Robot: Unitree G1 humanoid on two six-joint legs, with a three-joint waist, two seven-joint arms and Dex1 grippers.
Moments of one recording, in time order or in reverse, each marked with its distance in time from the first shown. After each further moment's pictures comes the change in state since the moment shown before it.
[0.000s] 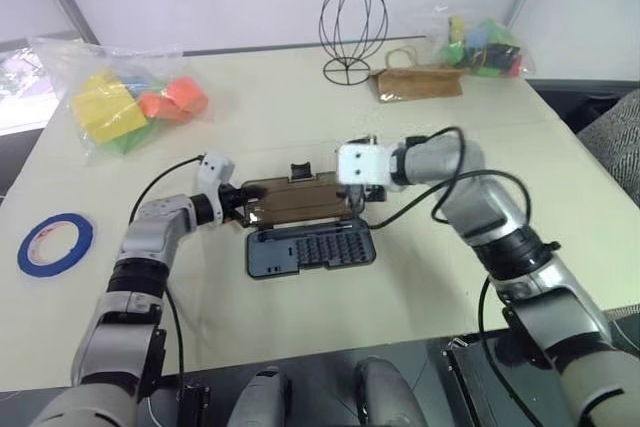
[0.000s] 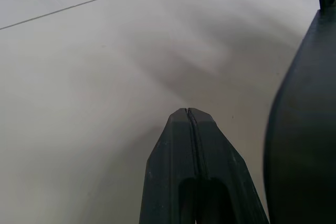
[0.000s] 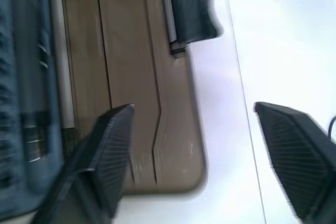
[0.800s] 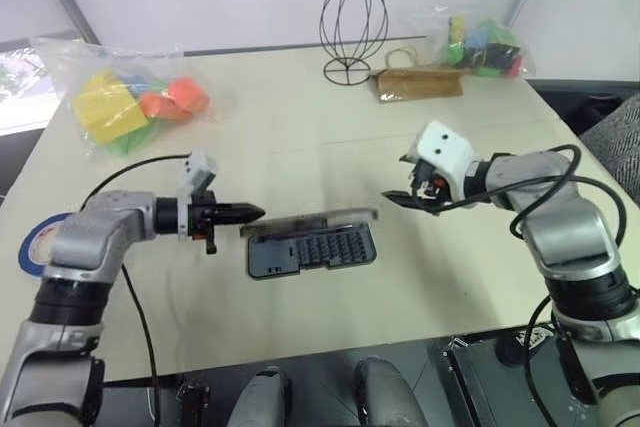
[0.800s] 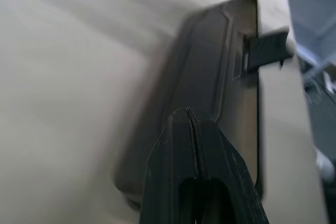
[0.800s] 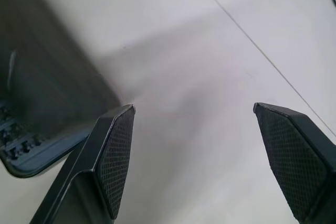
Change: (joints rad) left arm 0.213 0.293 -0.033 -0.613 -0.217 0.408 -0.271; right arm 0.245 -0.147 -0.202 -0.253 0.261 0.428 -0.163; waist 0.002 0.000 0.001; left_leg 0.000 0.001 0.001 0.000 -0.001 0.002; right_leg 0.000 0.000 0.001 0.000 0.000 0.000
